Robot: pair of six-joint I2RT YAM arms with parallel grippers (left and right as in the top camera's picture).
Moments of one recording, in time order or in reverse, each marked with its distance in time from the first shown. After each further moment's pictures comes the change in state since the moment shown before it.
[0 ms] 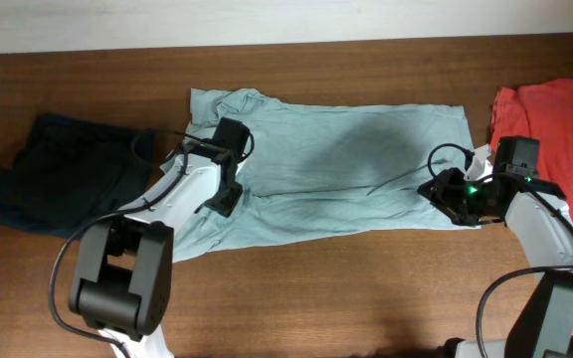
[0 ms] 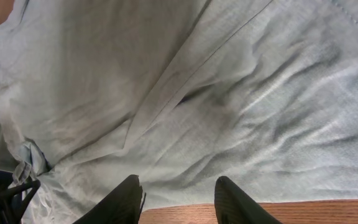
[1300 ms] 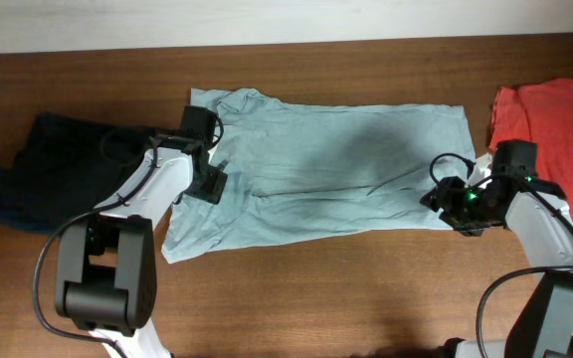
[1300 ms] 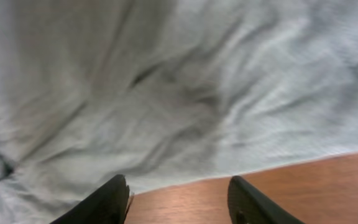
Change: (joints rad) left arm 0.131 -0.005 0.013 0.073 0.030 -0.030; right arm 0.000 0.000 0.002 -0.098 0.121 -0.012
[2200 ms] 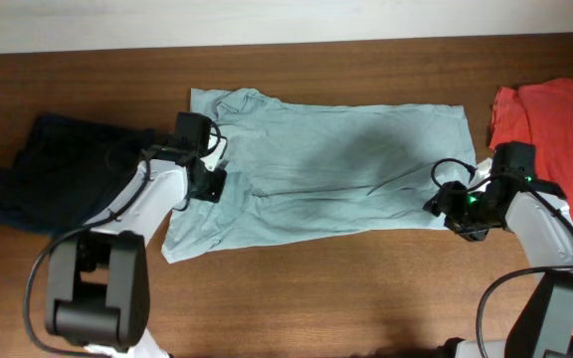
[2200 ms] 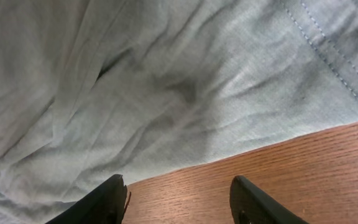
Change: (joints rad) left arm 0.008 -0.079 -0.096 0.106 0.238 -0.011; right arm 0.000 0.000 0.000 -0.041 0.056 -0.001
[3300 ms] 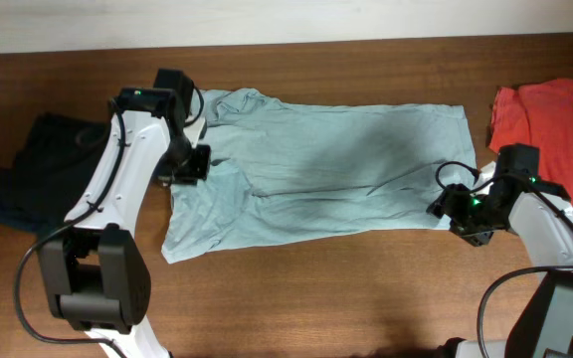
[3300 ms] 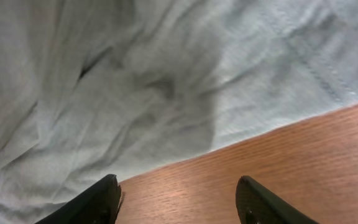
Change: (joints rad) left arm 0.056 0.084 0.464 -0.685 0.071 -0.159; right arm -0.027 0.000 0.000 -0.032 0.019 -0.004
